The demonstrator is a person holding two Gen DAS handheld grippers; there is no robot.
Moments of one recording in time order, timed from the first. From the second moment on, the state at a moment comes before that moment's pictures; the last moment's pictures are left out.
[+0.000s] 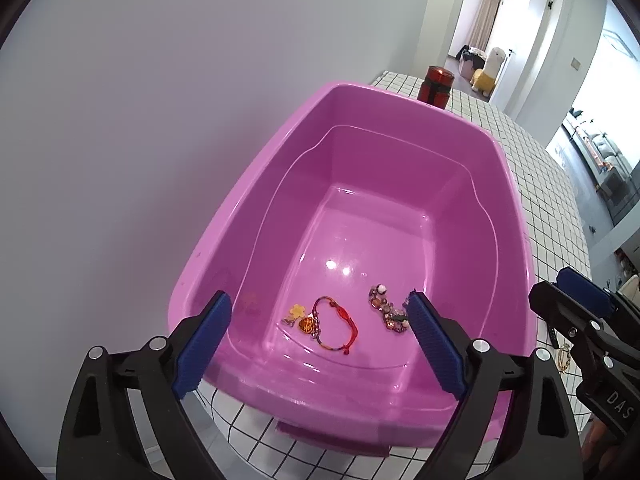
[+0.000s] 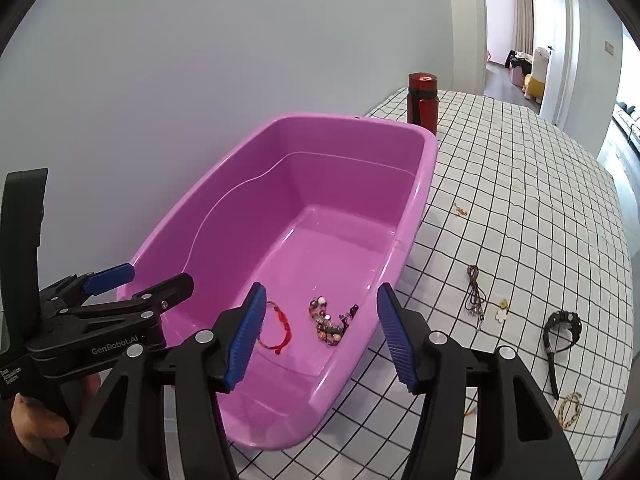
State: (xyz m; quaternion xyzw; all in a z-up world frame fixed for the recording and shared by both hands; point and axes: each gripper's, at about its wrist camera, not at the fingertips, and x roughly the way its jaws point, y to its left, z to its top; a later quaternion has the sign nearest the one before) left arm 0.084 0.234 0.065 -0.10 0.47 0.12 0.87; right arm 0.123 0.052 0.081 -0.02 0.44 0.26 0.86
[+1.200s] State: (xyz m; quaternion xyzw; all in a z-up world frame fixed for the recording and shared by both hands) left arm 0.030 0.119 0.091 -0.03 0.40 -0.04 0.91; right arm -0.013 -0.095 0.071 0.08 0.42 0.04 0.90
